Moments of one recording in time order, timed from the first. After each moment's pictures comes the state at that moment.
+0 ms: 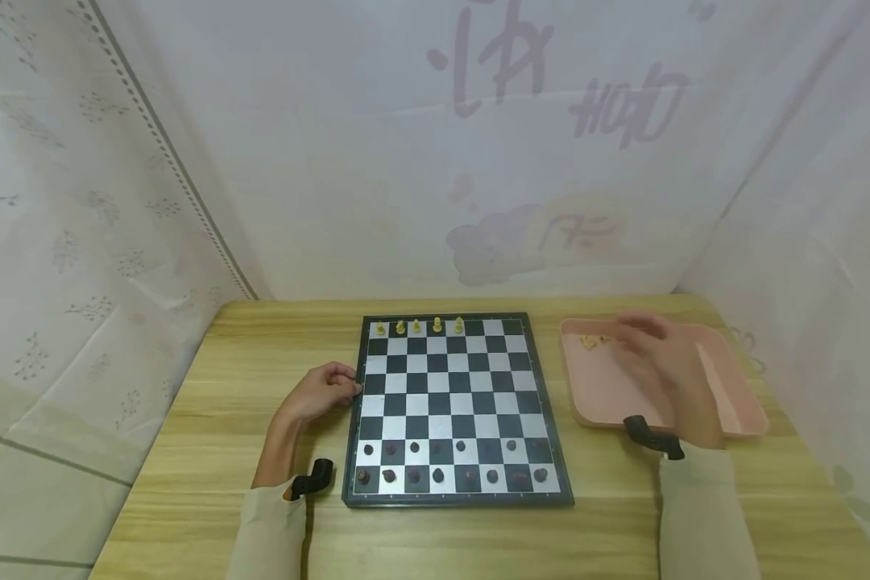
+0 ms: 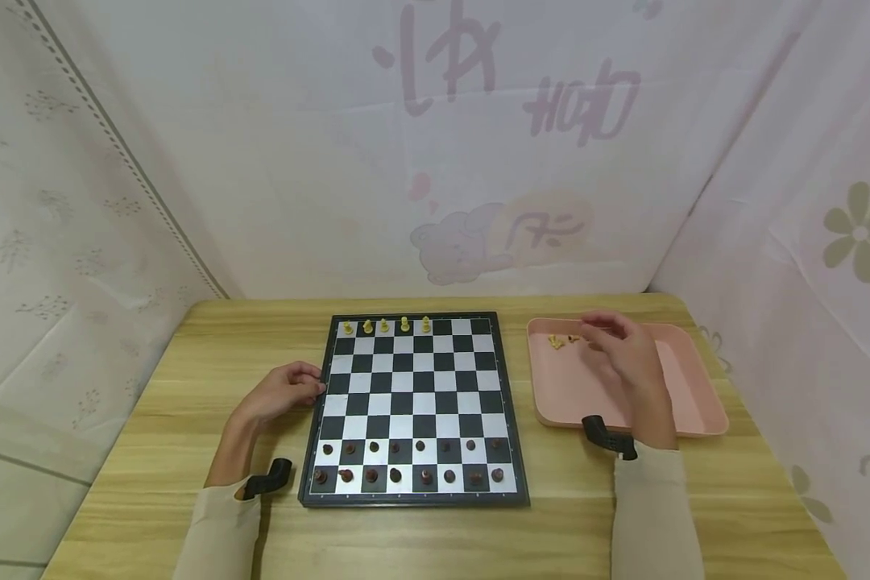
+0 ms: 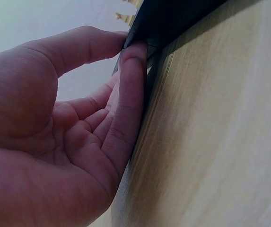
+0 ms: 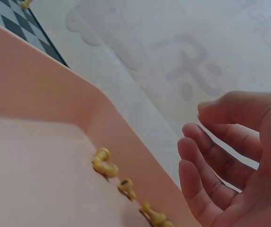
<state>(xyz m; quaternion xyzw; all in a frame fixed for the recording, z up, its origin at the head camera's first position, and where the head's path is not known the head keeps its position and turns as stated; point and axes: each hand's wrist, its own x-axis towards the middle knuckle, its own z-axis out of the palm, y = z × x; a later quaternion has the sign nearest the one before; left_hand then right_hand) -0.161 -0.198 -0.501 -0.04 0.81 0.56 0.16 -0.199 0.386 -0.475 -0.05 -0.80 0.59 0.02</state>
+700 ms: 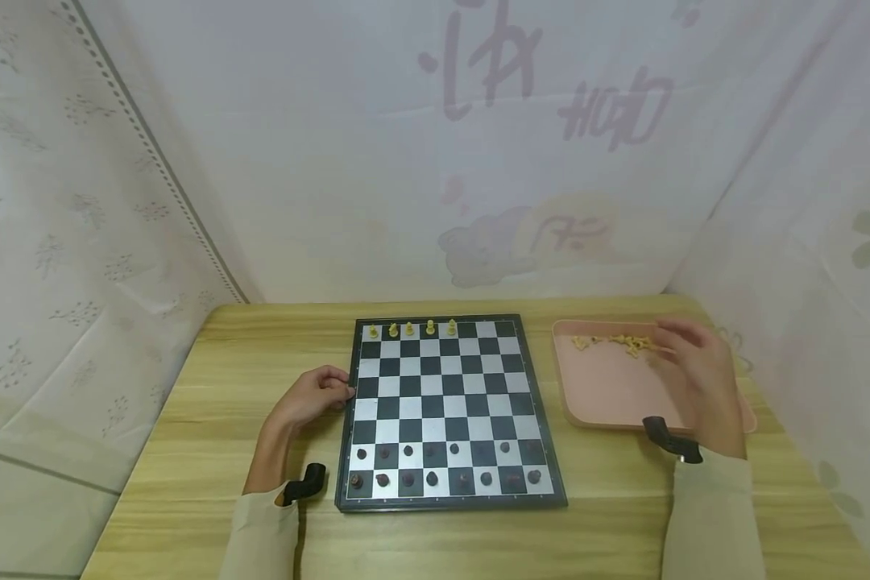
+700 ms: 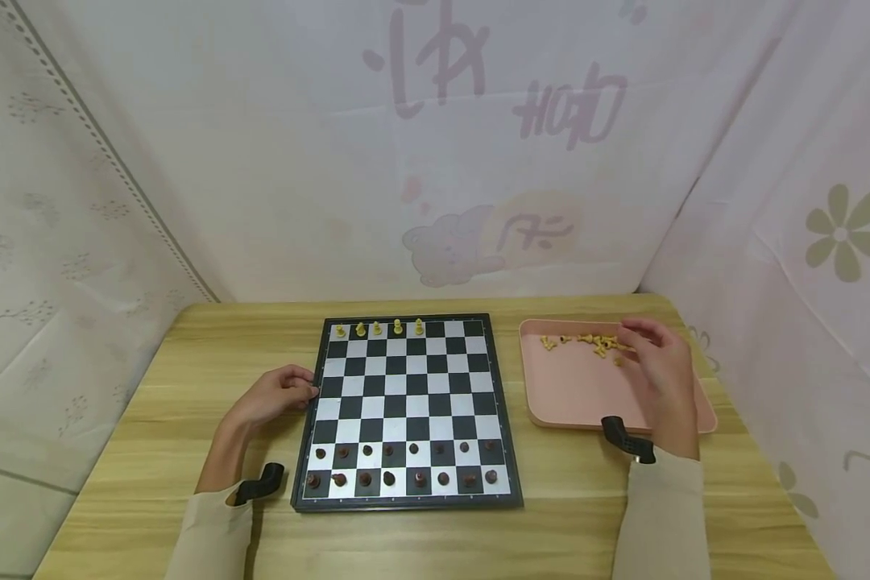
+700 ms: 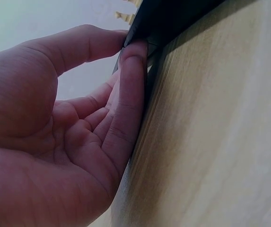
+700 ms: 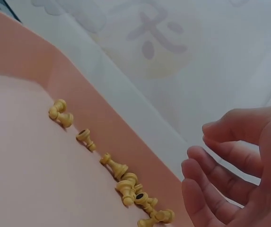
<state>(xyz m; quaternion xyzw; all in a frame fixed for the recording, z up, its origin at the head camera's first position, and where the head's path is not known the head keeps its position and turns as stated) -0.160 -0.198 -0.498 -0.04 0.81 0.56 0.16 -0.187 0.428 -0.474 -0.13 -0.70 0.70 0.07</state>
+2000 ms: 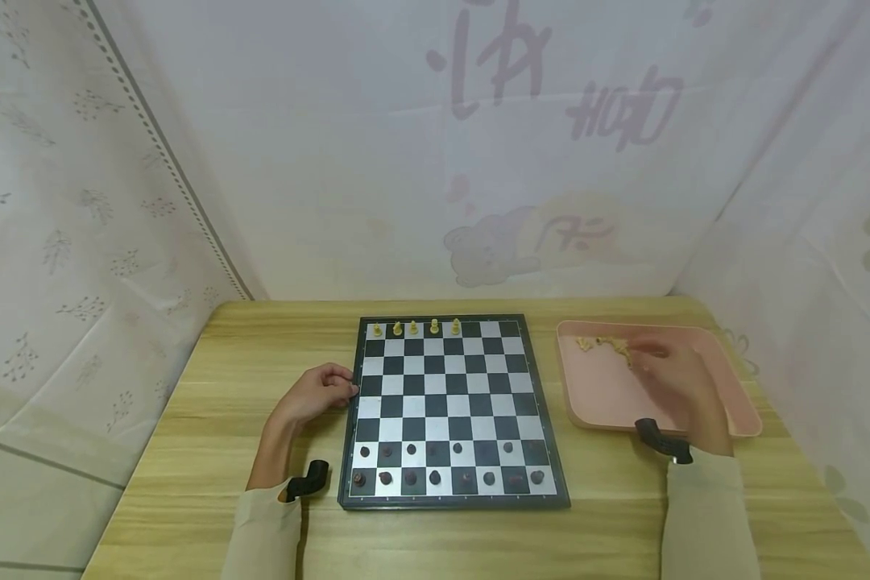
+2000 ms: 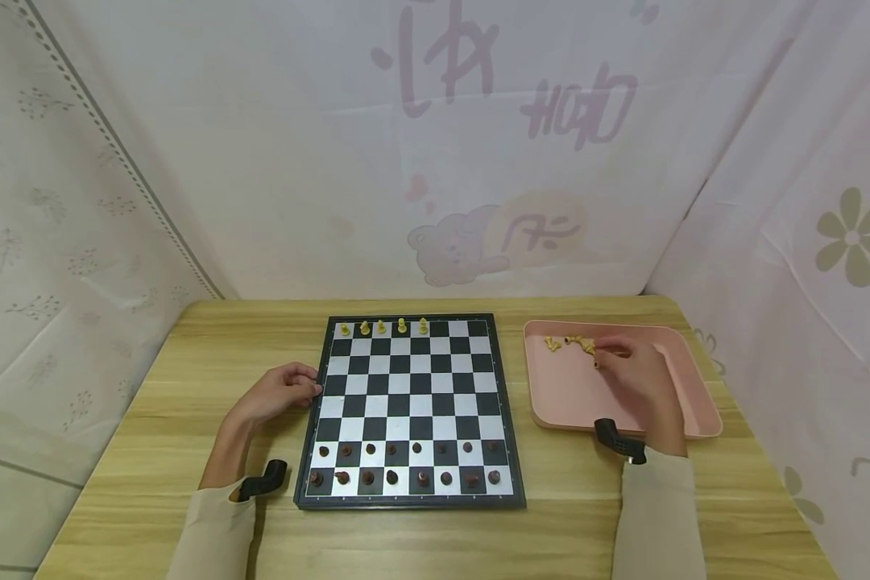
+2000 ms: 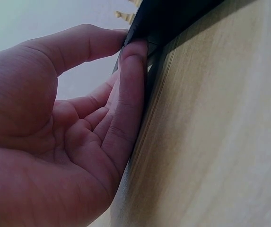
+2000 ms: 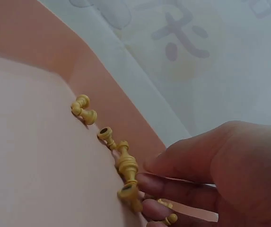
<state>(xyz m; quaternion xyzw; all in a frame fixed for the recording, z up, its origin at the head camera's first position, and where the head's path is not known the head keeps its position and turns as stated) -0.161 -0.199 -0.499 -0.03 0.80 0.57 0.17 -0.203 0.420 -0.491 0.03 -0.93 0.36 0.02</state>
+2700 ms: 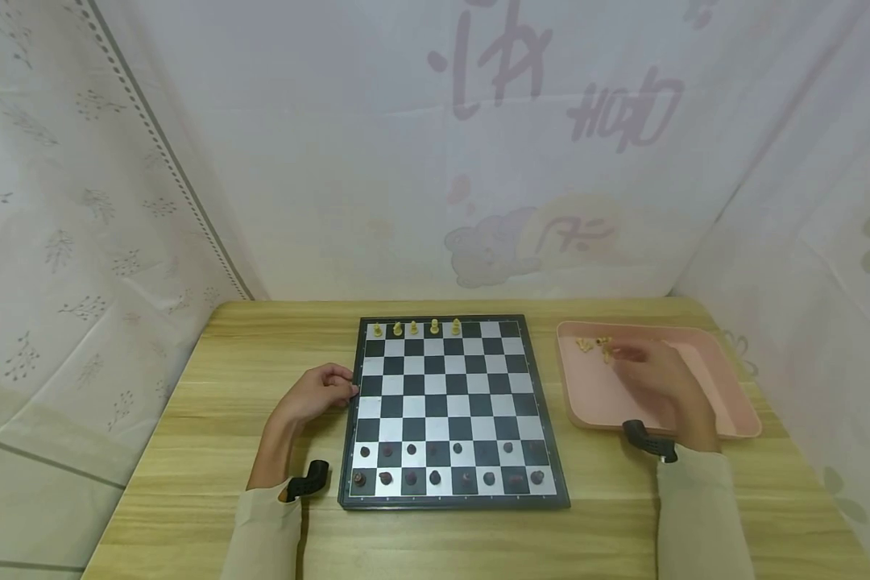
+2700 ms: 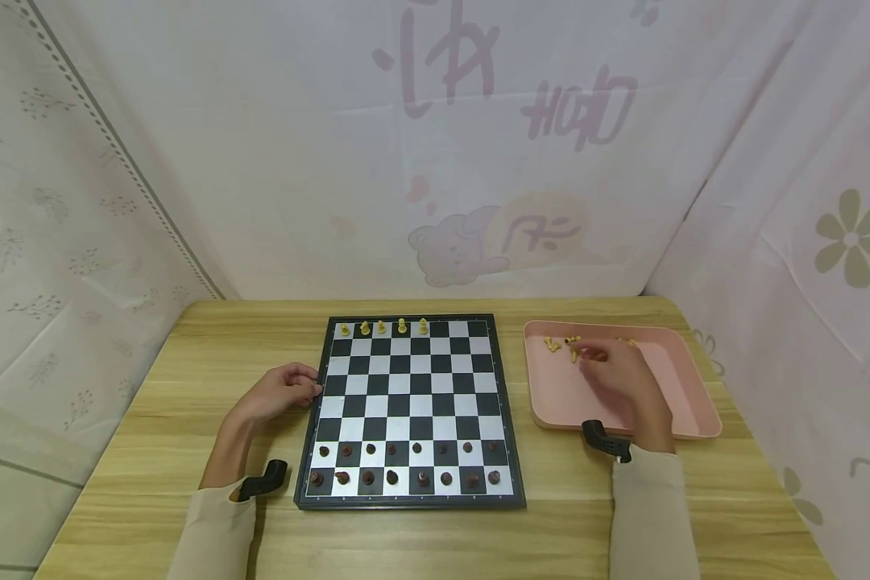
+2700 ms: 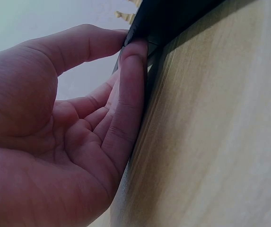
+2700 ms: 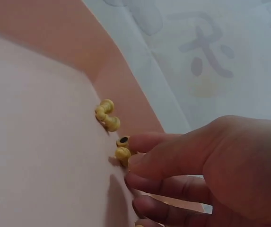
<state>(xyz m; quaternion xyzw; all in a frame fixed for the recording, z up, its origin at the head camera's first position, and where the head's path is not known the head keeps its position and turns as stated) -0.160 -0.198 -0.498 -0.04 0.80 0.57 0.16 -0.197 0.398 -0.485 0.12 -0.93 0.34 0.00</state>
